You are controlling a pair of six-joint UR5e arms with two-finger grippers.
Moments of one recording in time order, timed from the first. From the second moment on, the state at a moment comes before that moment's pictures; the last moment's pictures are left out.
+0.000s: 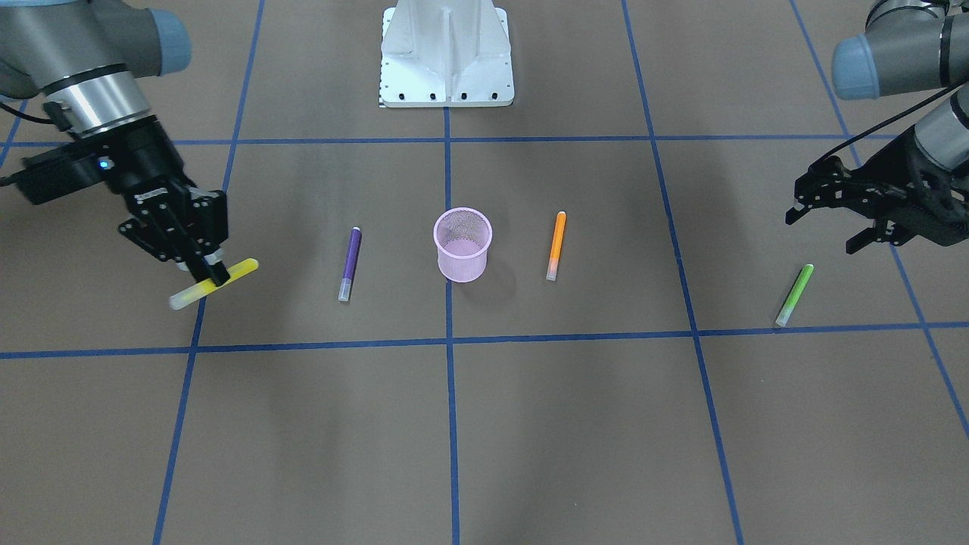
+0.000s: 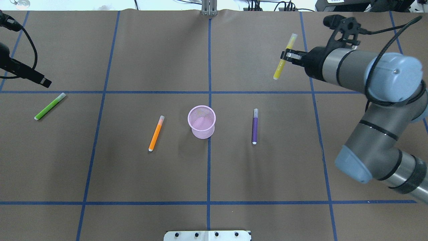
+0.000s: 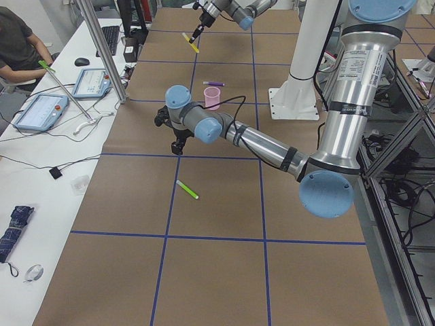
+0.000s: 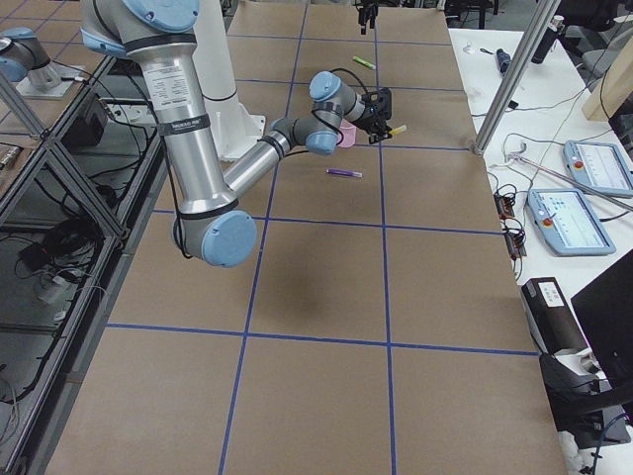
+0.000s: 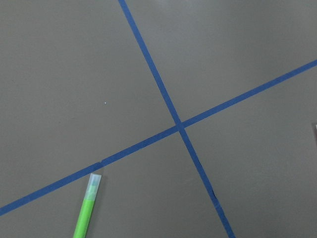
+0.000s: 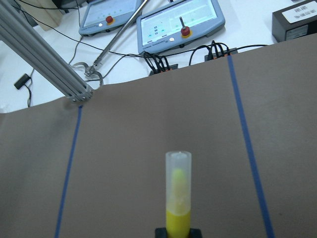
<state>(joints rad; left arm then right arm) -1.16 -1.74 -1.80 -1.79 -2.40 -0.27 0.67 -1.22 1.92 -0.99 1.47 1.33</state>
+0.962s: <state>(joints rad) -1.15 -1.72 -1.78 -1.79 -2.38 -0.27 0.27 -0.92 1.75 -1.25 0.92 1.44</state>
